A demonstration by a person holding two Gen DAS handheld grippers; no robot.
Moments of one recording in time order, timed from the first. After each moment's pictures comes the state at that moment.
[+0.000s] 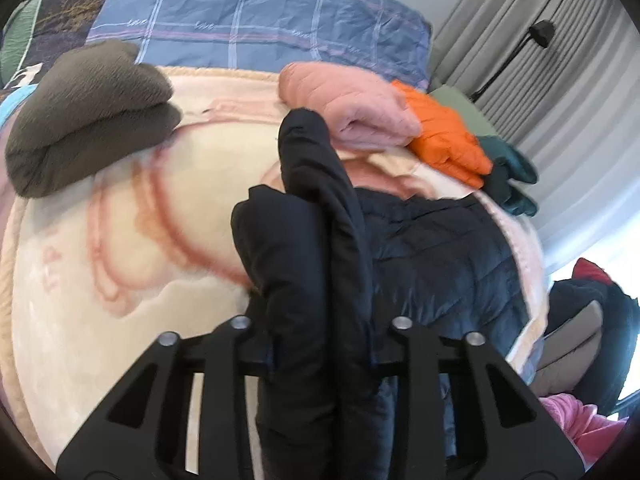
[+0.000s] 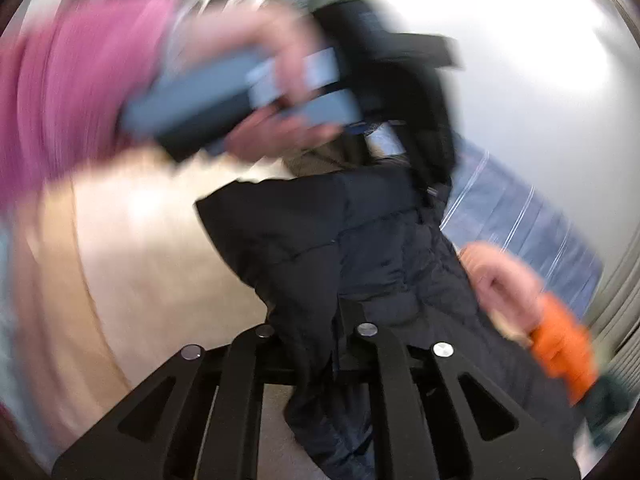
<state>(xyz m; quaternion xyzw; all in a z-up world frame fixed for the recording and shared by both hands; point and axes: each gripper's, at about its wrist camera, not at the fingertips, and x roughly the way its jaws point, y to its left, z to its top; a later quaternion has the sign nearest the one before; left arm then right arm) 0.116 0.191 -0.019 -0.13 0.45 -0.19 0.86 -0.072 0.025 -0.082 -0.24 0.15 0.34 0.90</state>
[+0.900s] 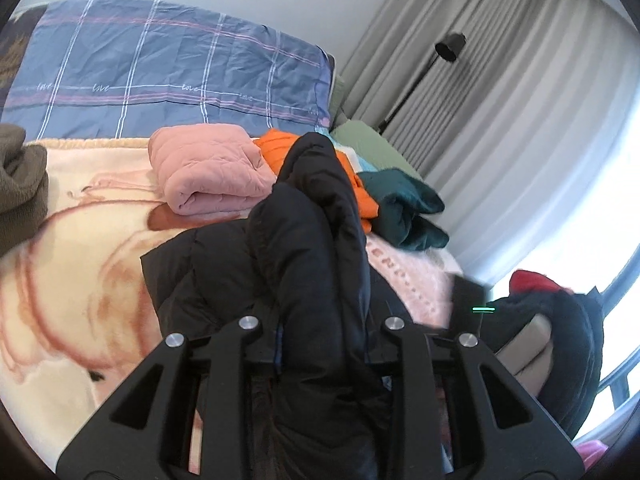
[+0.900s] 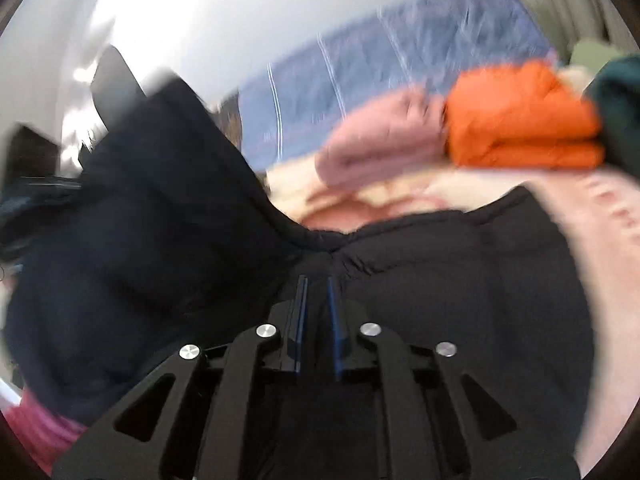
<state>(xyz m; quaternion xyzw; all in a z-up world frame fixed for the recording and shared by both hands) 0.127 0.051 0.054 -0.15 0.35 -0.30 0.87 0.153 -0.203 -0.087 0.15 0.38 0.31 0.86</state>
